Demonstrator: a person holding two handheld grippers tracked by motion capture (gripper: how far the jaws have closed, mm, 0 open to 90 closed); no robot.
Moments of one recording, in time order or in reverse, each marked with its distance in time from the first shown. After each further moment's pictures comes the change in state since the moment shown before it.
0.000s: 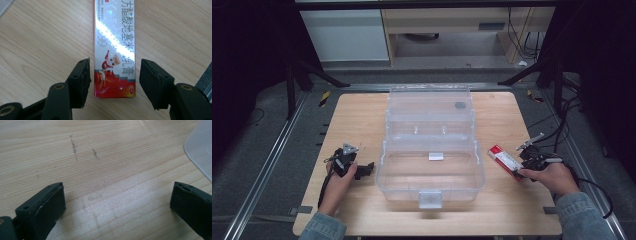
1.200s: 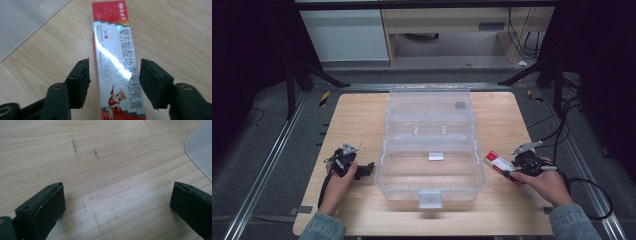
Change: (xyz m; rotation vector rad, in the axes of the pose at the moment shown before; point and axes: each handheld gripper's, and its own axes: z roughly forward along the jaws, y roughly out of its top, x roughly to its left) left arm 0.000 0.000 0.000 0.000 0.004 -0.005; right arm 0.024 -0.005 0.008 -0.207 0.015 -0.070
